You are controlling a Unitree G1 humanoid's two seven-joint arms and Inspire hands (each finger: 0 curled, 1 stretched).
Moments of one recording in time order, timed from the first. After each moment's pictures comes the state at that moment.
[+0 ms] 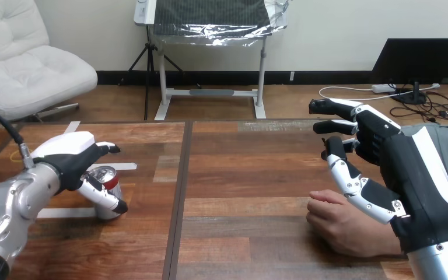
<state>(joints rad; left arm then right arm) -0.52 0.67 -0.28 0.66 0.68 -0.10 -0.30 0.30 -0.20 -0.05 -0.53 -0.12 -0.14 0.16</state>
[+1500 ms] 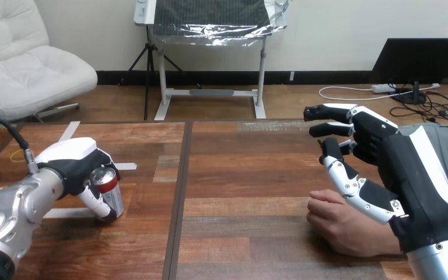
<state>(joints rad) -0.55 0.65 -0.33 0.77 0.68 -0.12 -0.24 0.30 -0.20 -0.06 -0.53 -0.11 -0.14 0.18</state>
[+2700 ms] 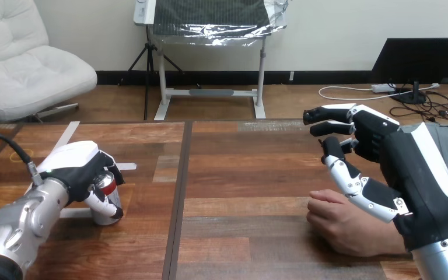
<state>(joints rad) -0.55 0.60 -0.33 0.90 0.67 -0.20 -0.07 0.29 -0.24 -0.07 -0.53 -0.09 -0.14 0.19</state>
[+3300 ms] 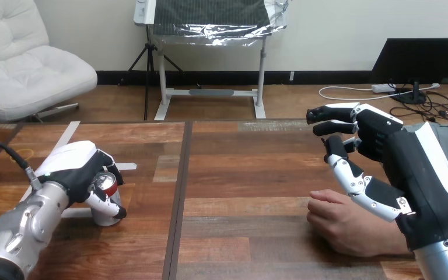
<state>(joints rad) -0.55 0.59 -0.33 0.95 0.64 -0.23 0.01 0.29 -0.24 -0.08 -0.53 -0.08 -0.14 0.19</state>
